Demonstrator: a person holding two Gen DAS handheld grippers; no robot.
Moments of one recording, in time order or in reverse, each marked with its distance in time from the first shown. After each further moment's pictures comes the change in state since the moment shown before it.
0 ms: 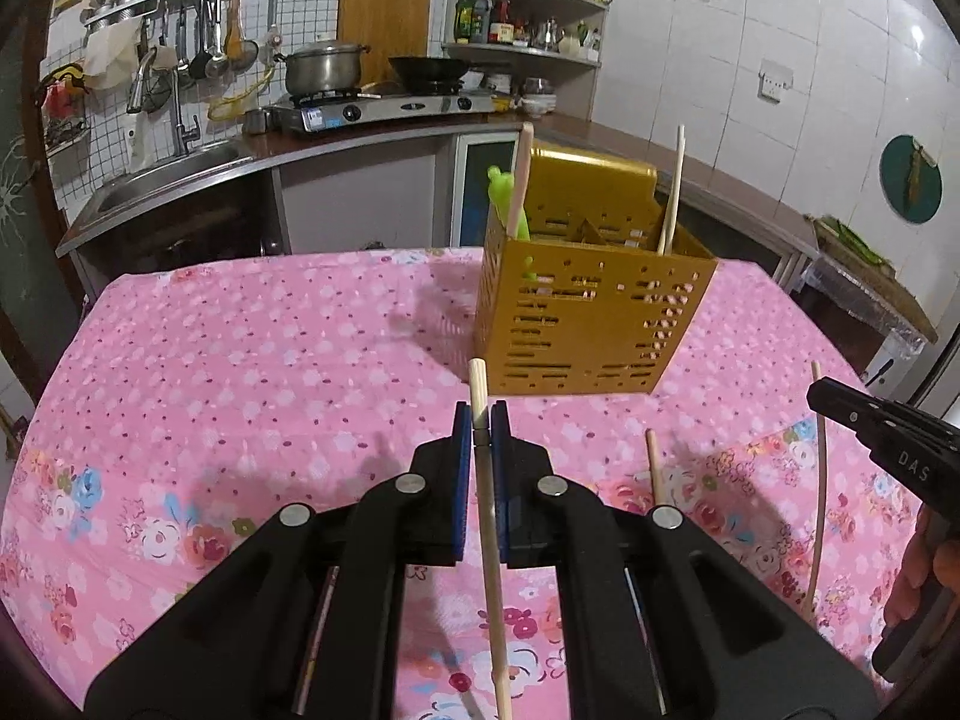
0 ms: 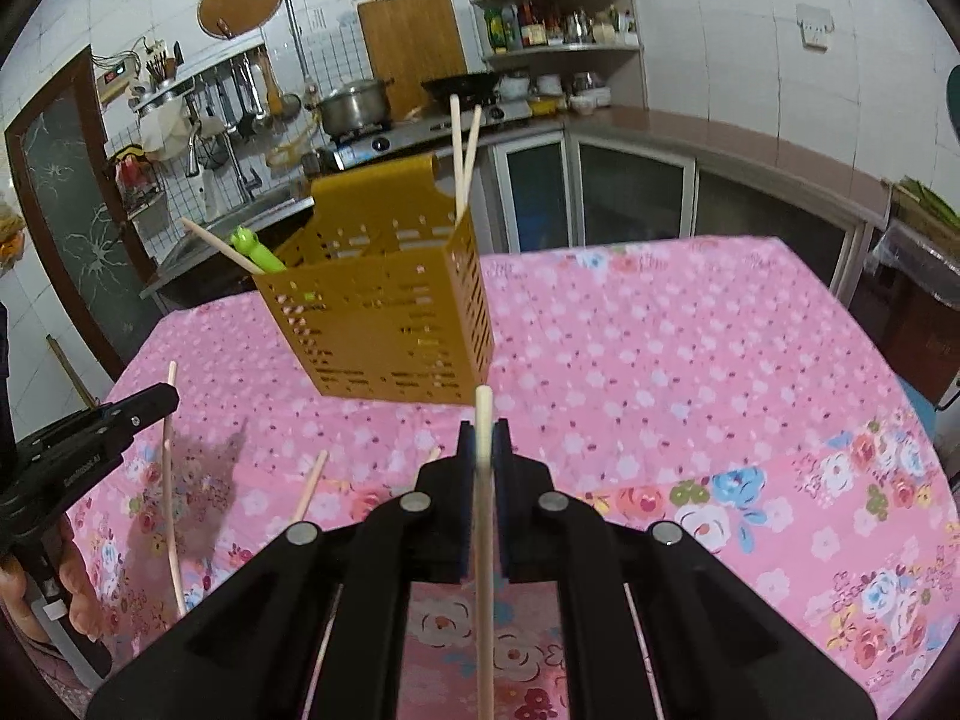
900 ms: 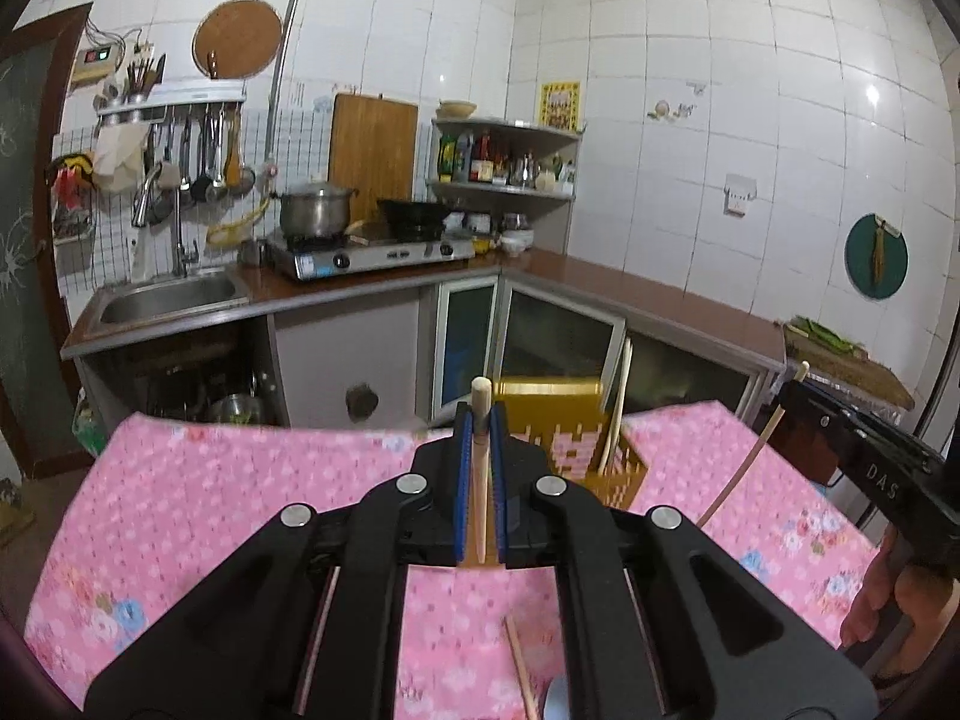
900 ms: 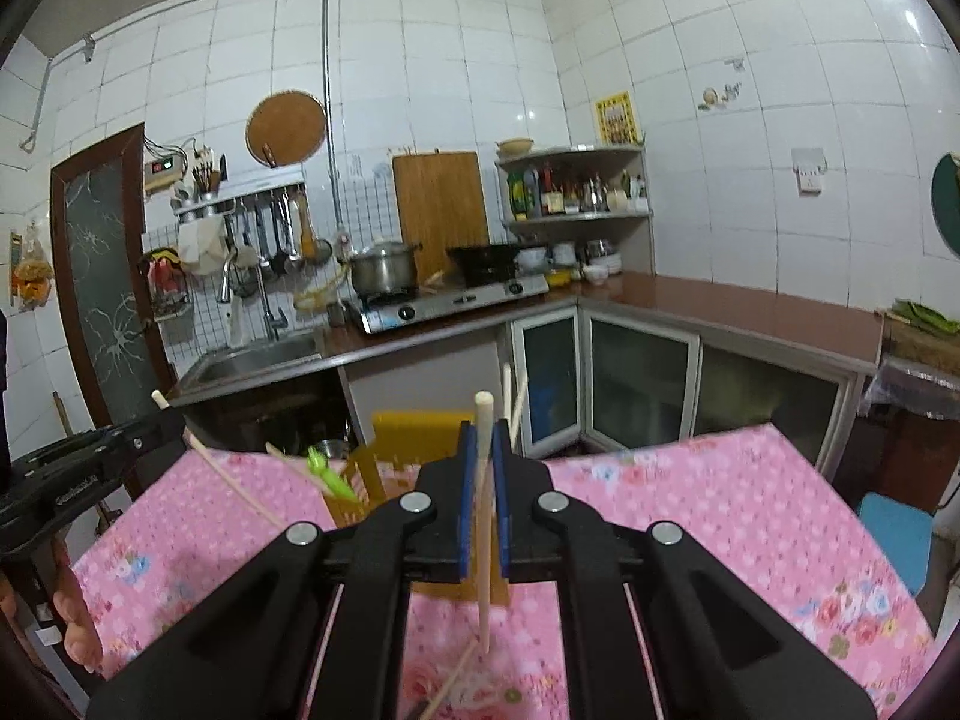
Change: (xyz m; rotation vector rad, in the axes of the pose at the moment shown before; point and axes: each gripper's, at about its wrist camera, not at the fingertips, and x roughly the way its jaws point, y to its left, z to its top) left arm -0.078 -0.012 0.078 0.016 -0.323 -0.040; right arm -0.080 0.039 0.073 -0.061 -0.394 0.017
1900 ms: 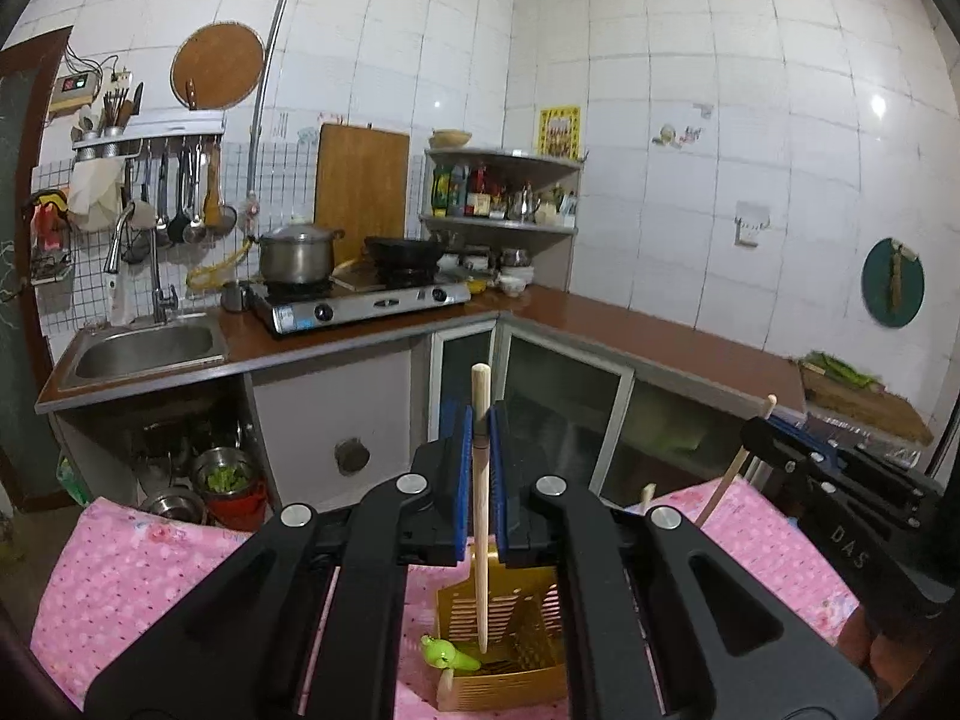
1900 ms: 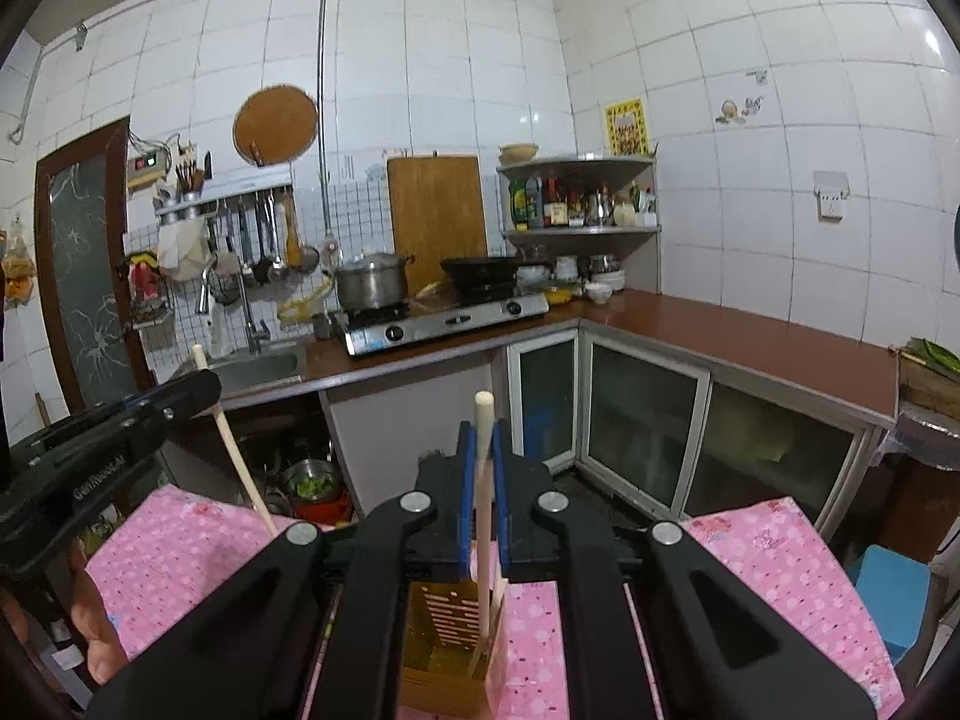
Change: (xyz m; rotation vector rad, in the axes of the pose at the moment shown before) left arm 0.106 -0.022 0.070 0.018 -0.046 0.011; right arm 0.105 0.001 0.068 -0.034 0.024 -0.019
